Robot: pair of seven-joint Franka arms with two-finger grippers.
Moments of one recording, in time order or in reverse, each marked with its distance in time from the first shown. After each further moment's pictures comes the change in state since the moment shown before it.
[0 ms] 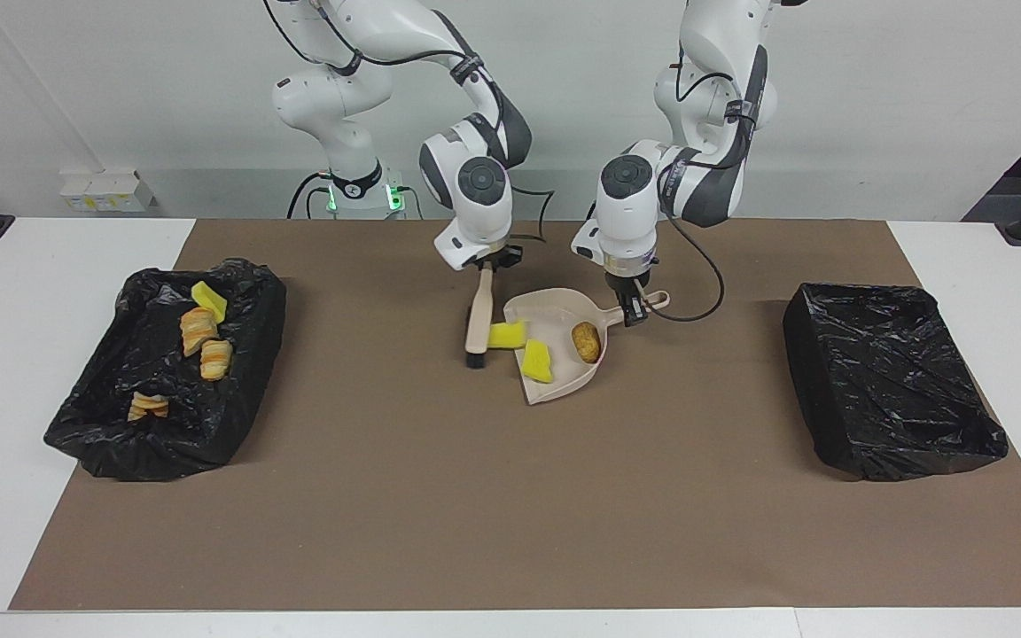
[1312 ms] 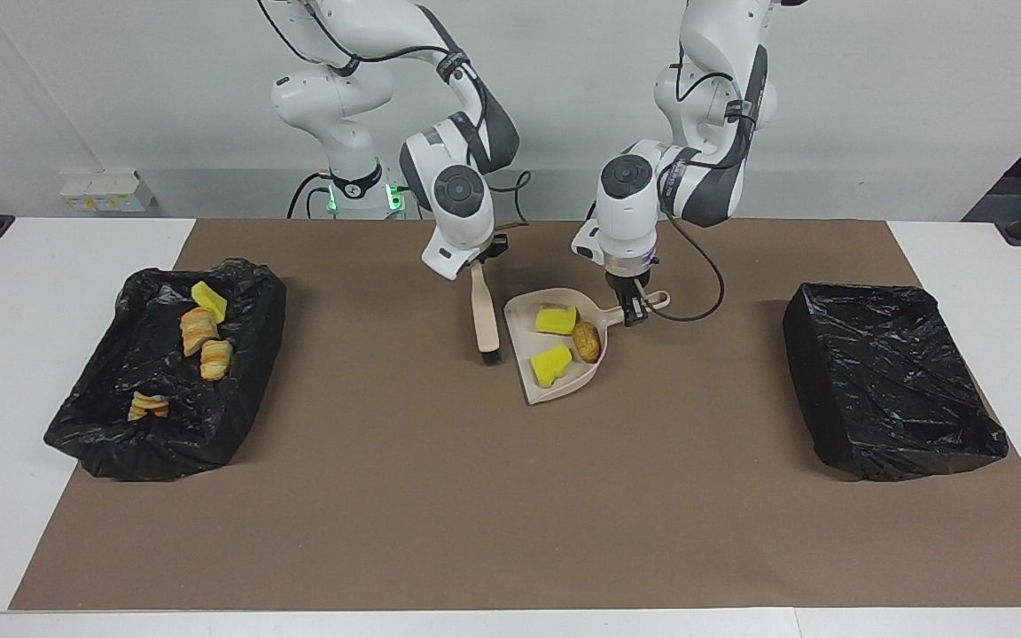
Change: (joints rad) left arm 0.000 -0.001 0.000 -0.001 0.001 0.000 0.000; right arm -0.070 -0.028 -0.005 0.025 -0.022 -0.157 -0.211
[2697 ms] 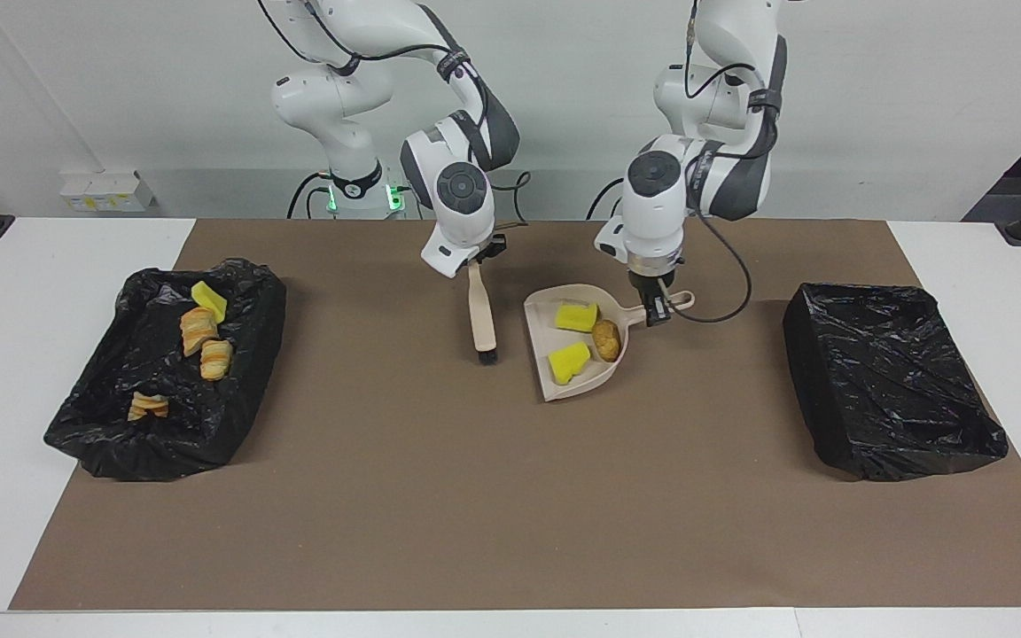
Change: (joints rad) left arm 0.080 -0.058 0.021 0.025 0.008 -0.074 0.183; right arm -0.008 -0.004 -0.005 -0.006 -0.024 0.005 0.005
